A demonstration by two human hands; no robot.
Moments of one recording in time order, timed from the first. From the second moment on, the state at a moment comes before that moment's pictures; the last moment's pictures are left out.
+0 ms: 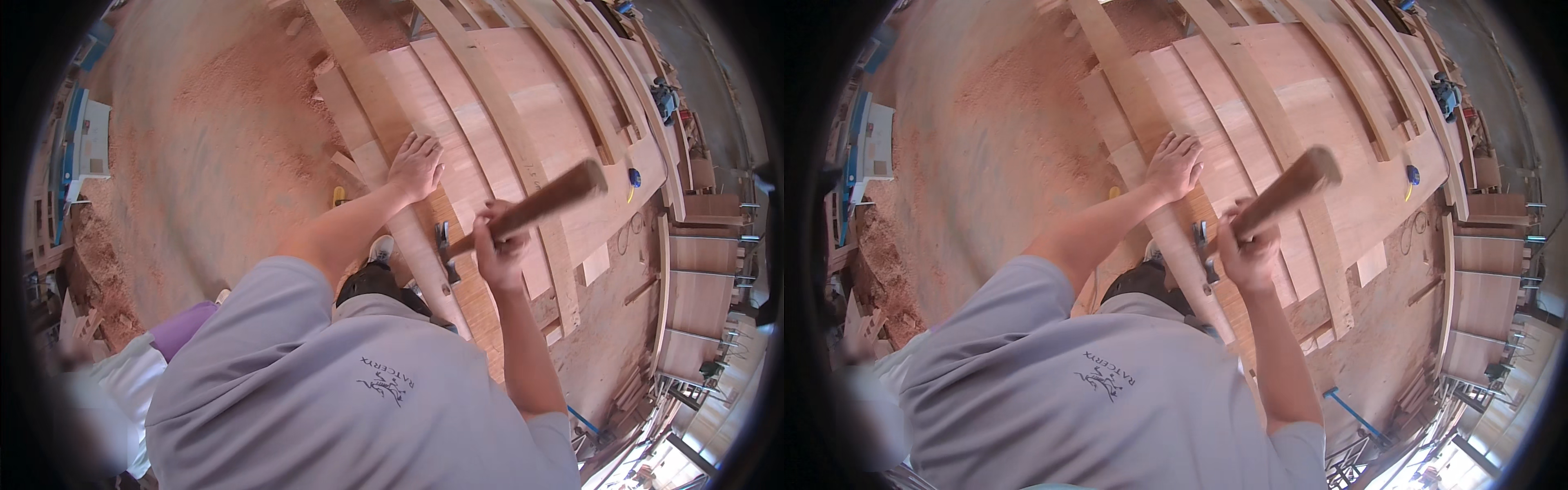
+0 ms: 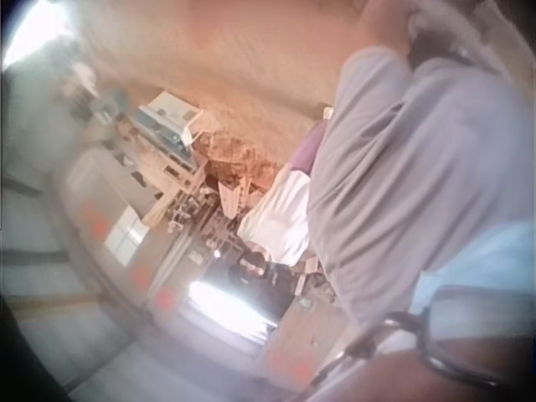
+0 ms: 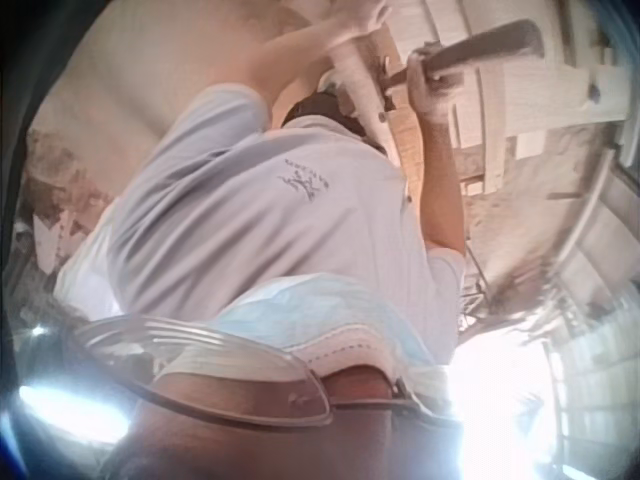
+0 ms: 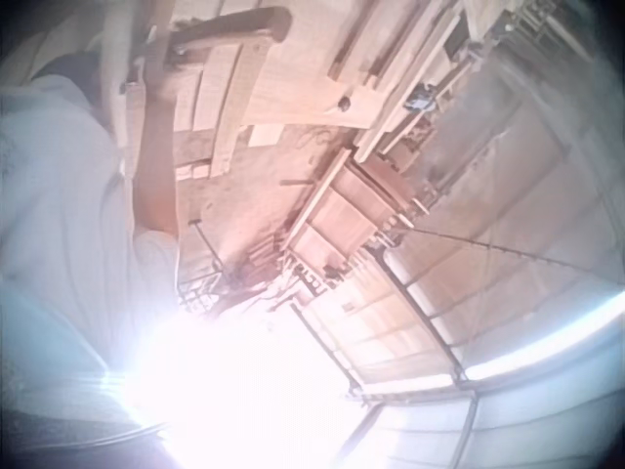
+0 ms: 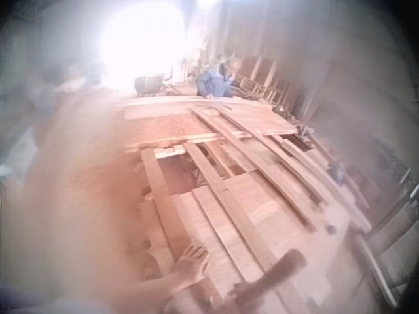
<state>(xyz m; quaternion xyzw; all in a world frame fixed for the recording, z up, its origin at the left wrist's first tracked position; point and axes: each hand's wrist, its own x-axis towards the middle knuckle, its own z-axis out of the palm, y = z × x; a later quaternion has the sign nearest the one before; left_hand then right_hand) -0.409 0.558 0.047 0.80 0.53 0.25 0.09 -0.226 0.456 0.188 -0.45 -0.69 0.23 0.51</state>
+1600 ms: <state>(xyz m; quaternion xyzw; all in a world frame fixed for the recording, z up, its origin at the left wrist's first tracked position) -0.408 0.562 0.040 0.80 0.55 0.24 0.09 -0.268 0.447 0.294 -0.37 -0.61 0.43 0.56</state>
